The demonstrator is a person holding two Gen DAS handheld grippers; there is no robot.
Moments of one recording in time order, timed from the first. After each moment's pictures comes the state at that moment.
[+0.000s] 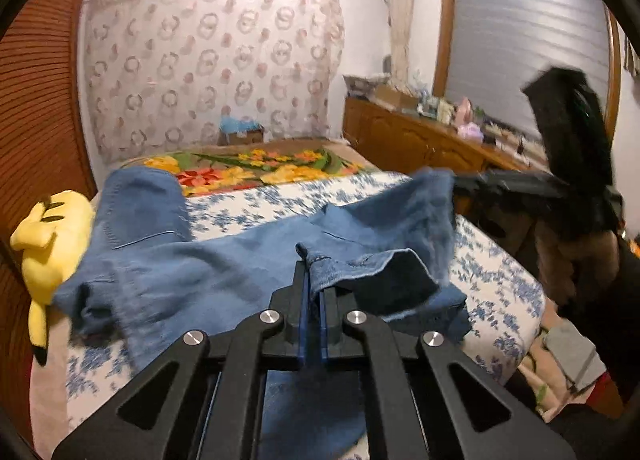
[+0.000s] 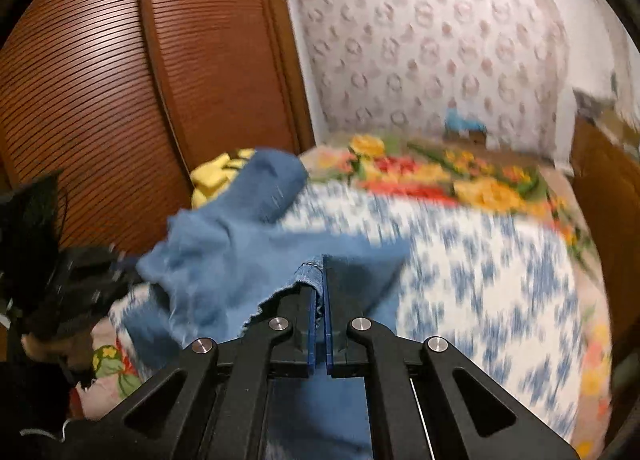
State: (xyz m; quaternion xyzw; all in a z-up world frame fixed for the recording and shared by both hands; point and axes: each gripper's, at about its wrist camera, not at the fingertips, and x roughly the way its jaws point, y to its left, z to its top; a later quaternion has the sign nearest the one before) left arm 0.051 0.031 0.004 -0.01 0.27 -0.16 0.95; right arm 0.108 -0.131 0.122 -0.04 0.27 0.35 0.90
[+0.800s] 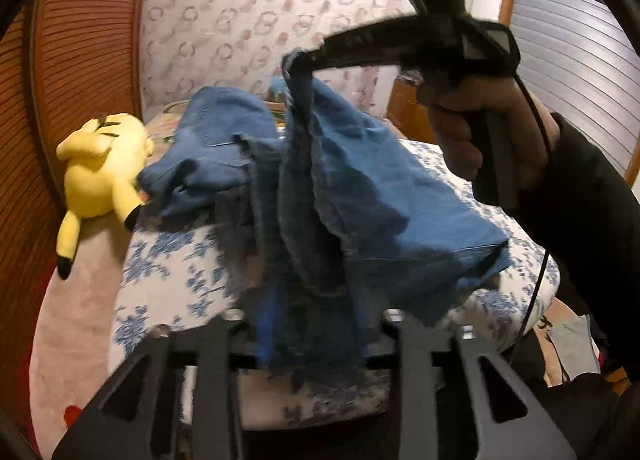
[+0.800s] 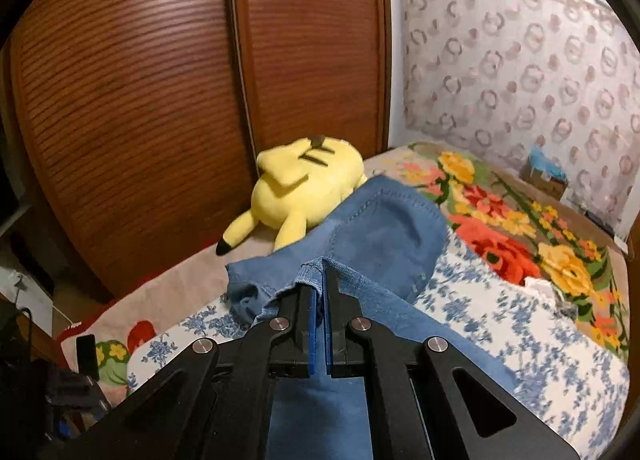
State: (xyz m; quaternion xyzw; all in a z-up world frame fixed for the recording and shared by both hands) left arm -0.004 0.121 -0.046 -0.07 0.34 -0.09 0.94; right arm 0.193 0.071 0.120 -0.14 0.28 0.44 0.84
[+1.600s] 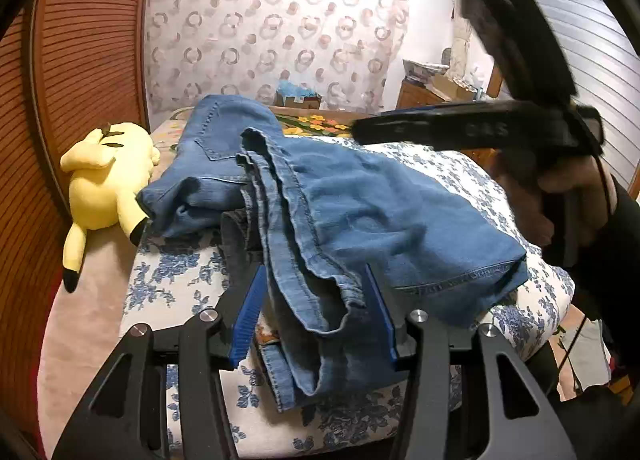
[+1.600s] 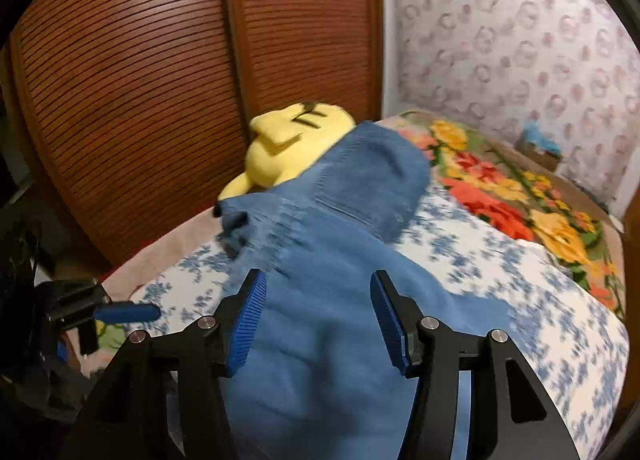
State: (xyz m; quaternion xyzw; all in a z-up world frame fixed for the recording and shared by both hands) left arm 0.021 0.115 -0.044 -0.05 0.33 -0.08 0.94; right arm 0.172 0.033 0.116 -0.15 0.31 0.42 0.84
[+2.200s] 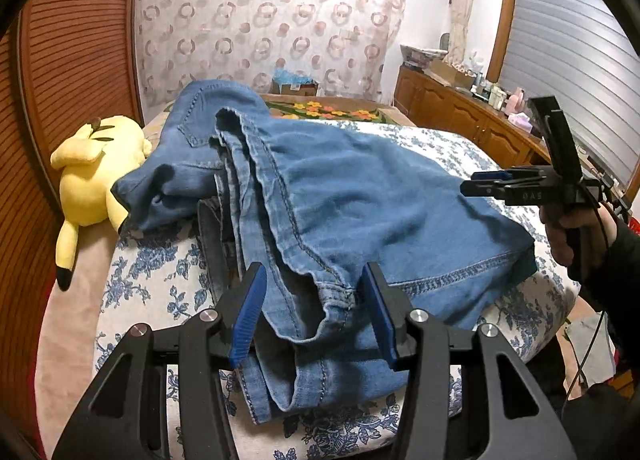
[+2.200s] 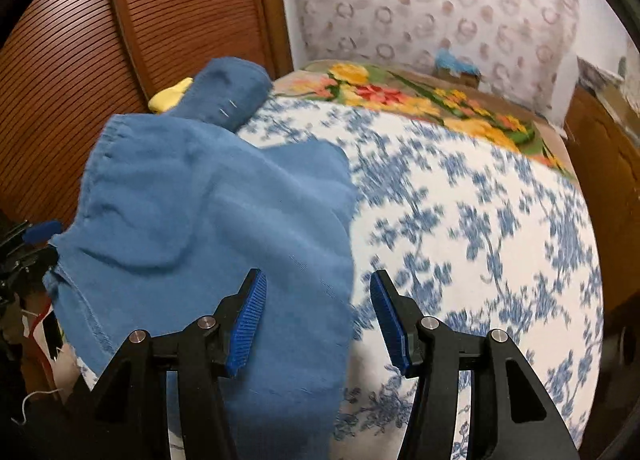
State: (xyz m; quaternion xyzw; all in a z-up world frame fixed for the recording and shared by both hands) left arm 0.037 0.097 -0.059 -0.04 0.35 -0.08 0.93; right arm 0.196 -0.117 0.040 -0.10 0.40 0.30 0.86
